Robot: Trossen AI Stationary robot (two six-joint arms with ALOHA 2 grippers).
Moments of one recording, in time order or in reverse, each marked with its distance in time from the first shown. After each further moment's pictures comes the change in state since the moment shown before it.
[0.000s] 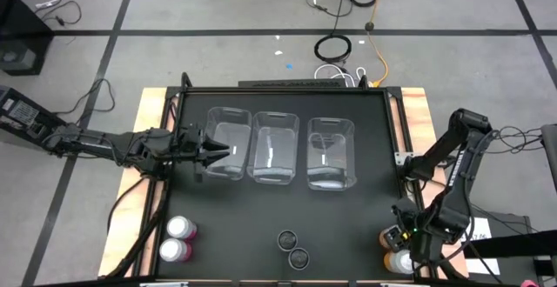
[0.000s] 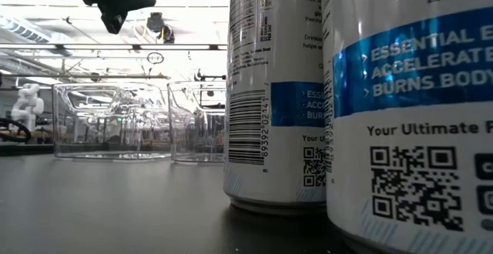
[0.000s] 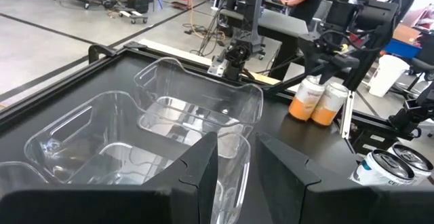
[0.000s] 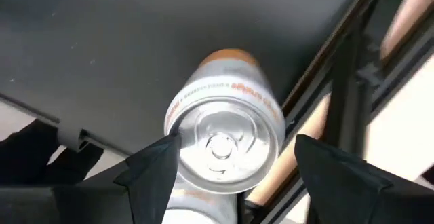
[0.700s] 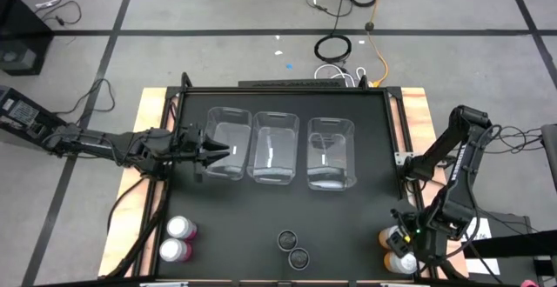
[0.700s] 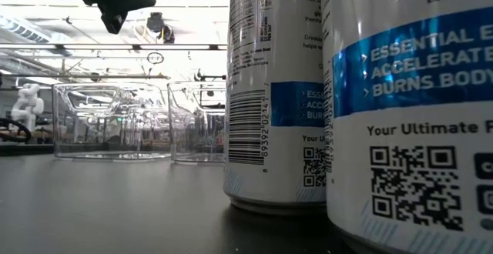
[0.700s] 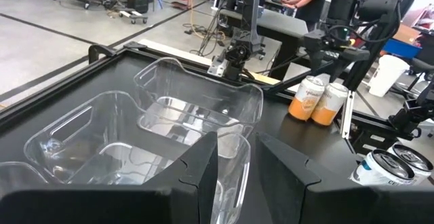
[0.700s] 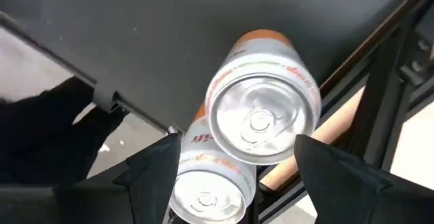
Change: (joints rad) left arm 0.000 0.000 0.000 0.000 0.000 0.000; right arm -0.002 -0.048 0.000 0.091 0.016 -0.108
